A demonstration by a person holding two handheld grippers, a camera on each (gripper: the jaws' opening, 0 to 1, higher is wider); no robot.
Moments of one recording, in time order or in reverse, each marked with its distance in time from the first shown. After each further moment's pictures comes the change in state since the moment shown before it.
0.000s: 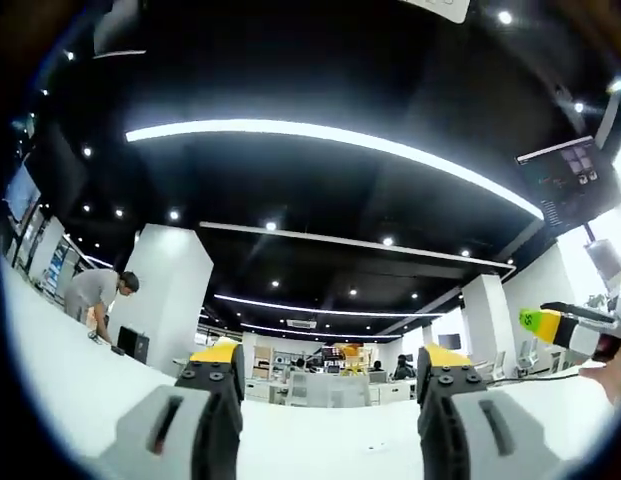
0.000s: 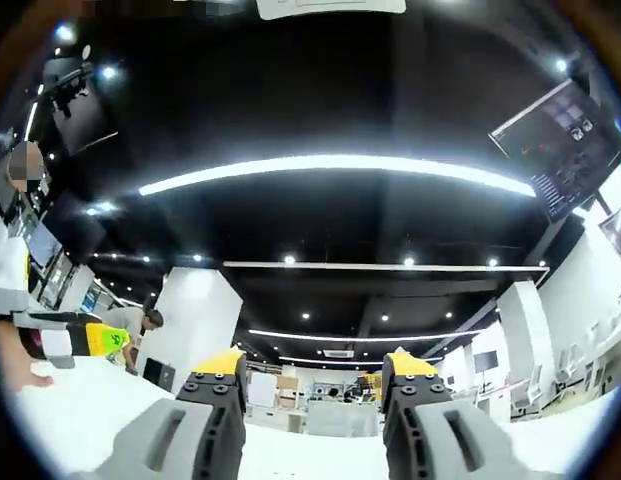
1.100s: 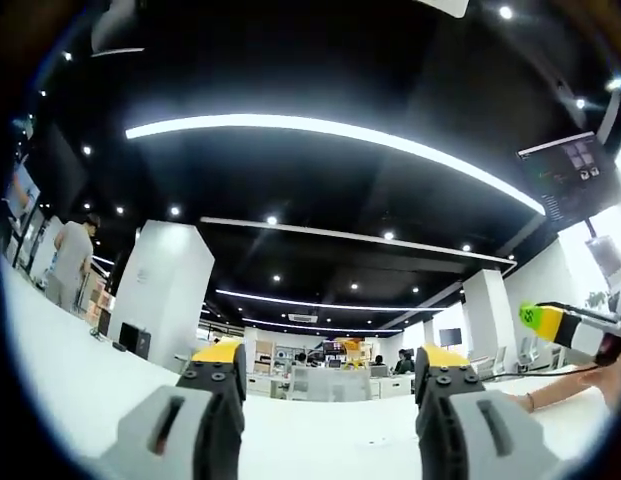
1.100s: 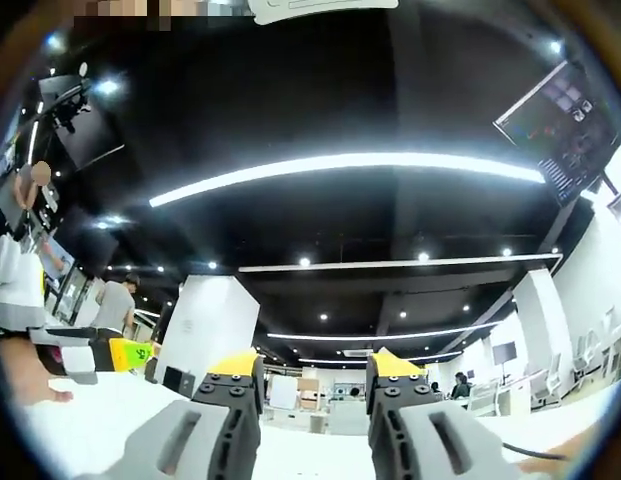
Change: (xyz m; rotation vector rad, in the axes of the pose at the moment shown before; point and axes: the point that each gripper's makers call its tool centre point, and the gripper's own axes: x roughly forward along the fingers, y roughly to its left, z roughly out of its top) left arm -0.001 -0.003 -0.004 0.015 0.023 0.005; right arm -0.003 0.021 -0.002 0.057 -0.007 0.078
